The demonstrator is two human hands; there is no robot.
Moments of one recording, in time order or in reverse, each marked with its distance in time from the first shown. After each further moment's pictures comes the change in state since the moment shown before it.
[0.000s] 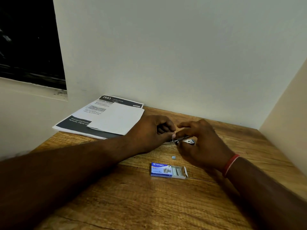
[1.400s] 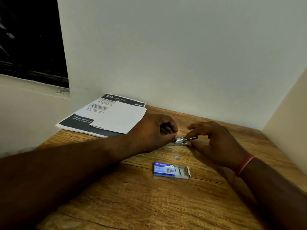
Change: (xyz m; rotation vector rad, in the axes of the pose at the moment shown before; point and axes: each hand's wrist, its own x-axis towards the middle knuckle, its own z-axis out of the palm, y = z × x) left_hand -0.005 0.015 -0.002 0.002 0.021 0.025; right_hand -0.005 0.025 -0.016 0.053 0.018 0.016
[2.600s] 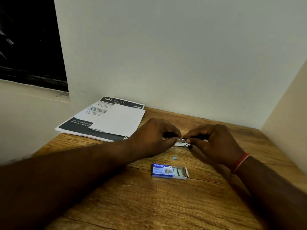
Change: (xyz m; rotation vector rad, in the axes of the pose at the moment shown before) left_hand 0.003 -0.002 0.009 0.162 -0.087 0.170; right_hand 0.002 -0.002 0.004 0.253 0.041 0.039
